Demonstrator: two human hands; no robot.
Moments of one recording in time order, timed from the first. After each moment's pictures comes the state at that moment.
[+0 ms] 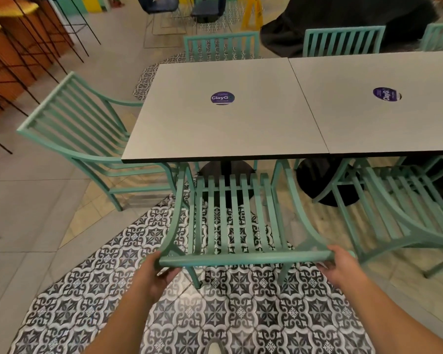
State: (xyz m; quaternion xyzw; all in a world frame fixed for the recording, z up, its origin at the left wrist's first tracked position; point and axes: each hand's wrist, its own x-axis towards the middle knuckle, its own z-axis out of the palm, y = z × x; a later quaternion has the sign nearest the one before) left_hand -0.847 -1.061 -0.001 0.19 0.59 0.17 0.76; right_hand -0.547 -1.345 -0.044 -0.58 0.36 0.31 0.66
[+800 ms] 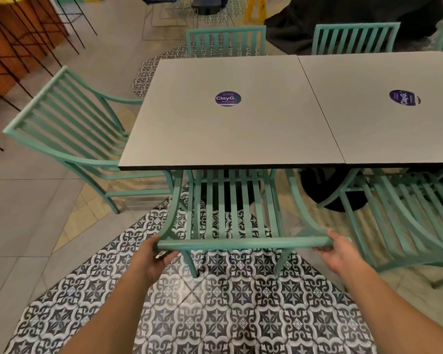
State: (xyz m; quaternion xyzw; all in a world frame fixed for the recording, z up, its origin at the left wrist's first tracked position) left_hand -0.792 -0.975 -0.003 0.20 0.58 0.18 0.76; right_hand -0.508 -1.260 -0.018 -0.54 0.34 0.31 0.70
